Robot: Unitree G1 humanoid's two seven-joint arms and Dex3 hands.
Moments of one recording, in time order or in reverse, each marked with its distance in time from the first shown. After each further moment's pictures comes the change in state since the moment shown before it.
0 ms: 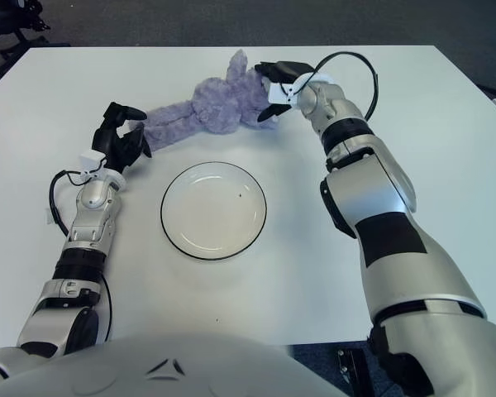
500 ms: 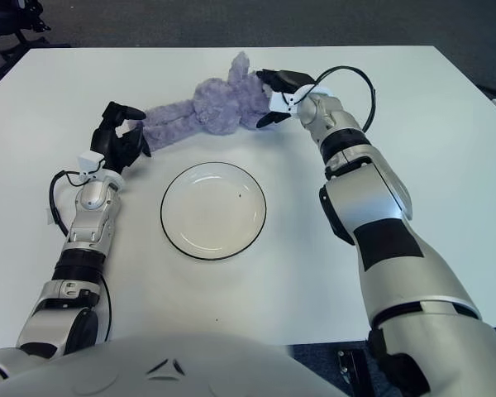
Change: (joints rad) left arm 0.004 0.000 0.000 -0.002 0.000 -0.015 -0.003; right arm 0.034 0.005 -0.025 0.001 0.010 0.028 -0.008
